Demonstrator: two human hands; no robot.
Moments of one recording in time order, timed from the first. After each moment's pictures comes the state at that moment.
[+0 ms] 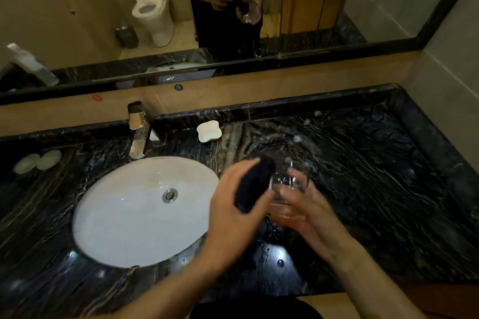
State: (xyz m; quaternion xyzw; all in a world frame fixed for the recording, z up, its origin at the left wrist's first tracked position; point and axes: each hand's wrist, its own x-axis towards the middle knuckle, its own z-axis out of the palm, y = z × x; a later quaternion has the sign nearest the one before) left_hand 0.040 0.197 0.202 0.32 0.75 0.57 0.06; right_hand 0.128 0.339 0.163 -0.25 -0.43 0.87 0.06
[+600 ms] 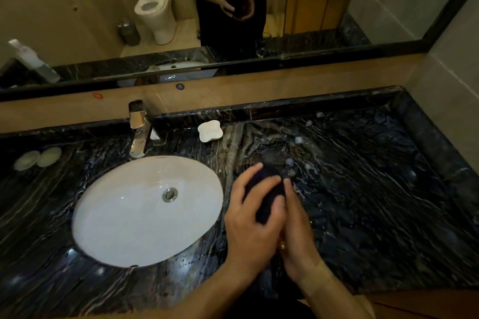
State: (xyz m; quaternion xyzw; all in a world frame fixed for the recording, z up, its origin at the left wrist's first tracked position) left_hand 0.063 0.219 0.176 0.30 0.77 0.56 -0.06; right_hand 0.112 0.287 0.174 -0.35 -0.44 0.81 0.16
